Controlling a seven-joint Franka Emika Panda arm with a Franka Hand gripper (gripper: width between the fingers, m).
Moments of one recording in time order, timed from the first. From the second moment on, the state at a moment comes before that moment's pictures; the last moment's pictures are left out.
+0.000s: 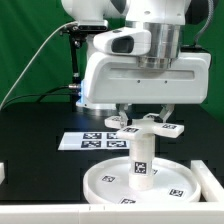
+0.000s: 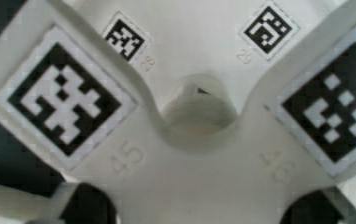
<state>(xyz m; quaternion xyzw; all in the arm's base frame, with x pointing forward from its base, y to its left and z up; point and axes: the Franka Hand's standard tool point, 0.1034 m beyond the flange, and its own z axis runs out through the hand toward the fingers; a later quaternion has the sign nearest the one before) 0.564 0.041 0.108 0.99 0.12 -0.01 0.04</state>
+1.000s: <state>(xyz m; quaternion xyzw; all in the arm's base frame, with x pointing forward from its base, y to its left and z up) 0.562 0.042 0.108 0.97 -0.22 0.02 0.03</state>
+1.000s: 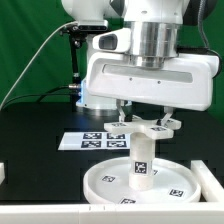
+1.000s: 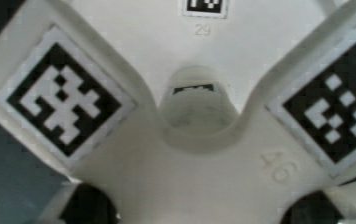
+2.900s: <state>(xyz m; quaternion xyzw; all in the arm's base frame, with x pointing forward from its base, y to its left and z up) 0.562 0.045 0.127 0.98 0.21 0.01 0.01</state>
